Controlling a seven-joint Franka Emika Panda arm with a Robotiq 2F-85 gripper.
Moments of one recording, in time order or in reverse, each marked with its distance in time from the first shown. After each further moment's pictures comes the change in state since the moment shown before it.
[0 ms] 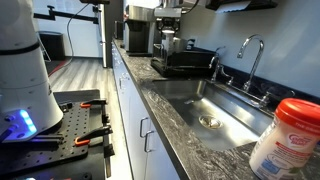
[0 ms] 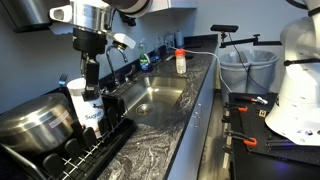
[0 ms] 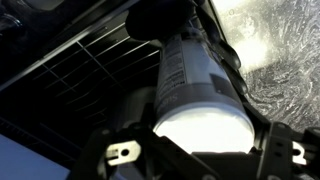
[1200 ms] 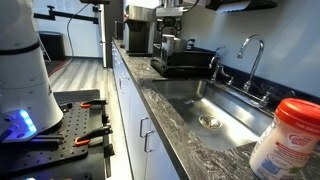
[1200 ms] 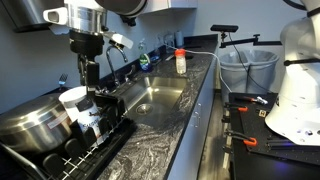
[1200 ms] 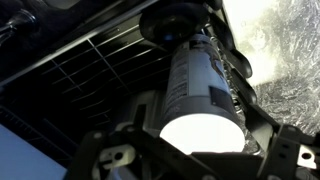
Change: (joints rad) arm -0.003 0.025 0.010 0.038 -0.121 -0.031 0.025
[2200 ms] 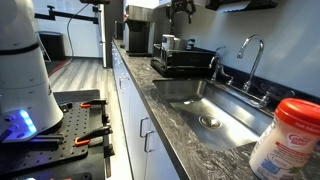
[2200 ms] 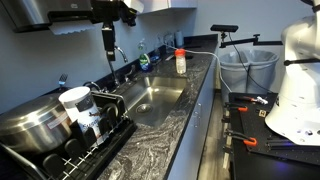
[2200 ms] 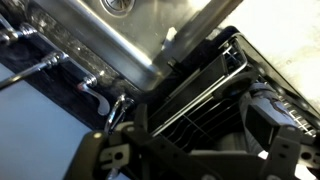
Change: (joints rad) arm -0.034 -0.165 -0.091 0.017 -0.242 -0.294 0.394
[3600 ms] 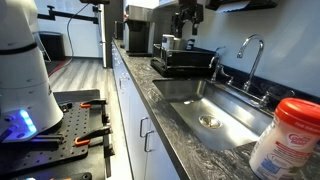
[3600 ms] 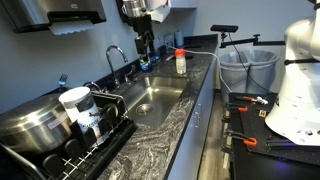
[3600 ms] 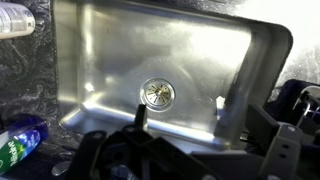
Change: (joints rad) arm -0.108 -0.087 -0.100 -0.168 -0.019 -0.135 0.319
